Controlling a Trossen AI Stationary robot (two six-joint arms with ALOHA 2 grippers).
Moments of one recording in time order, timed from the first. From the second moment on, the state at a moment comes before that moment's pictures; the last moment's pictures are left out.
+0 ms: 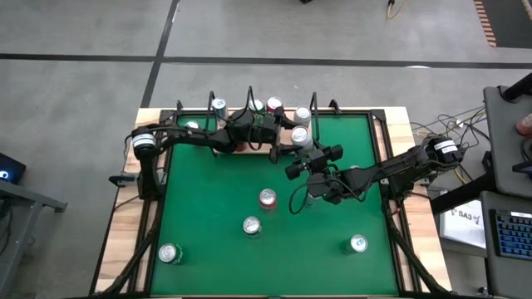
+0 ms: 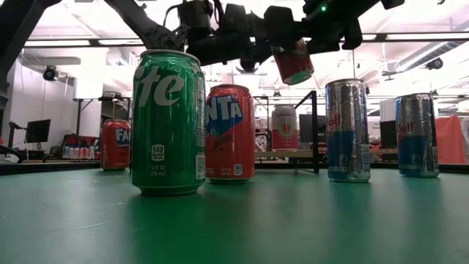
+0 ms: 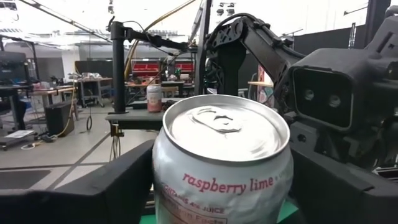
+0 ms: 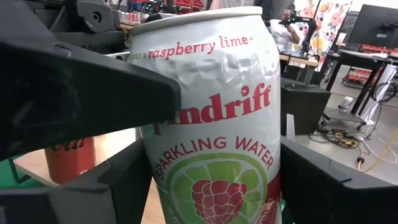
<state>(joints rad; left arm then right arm) 0.33 1.89 1.16 0.95 0.47 -0.06 0.21 1.51 0.91 0.20 1.36 0.29</state>
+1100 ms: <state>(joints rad) 0.40 1.83 1.14 0.63 0.49 0.09 0.27 1.48 1.02 0.19 1.36 0.14</state>
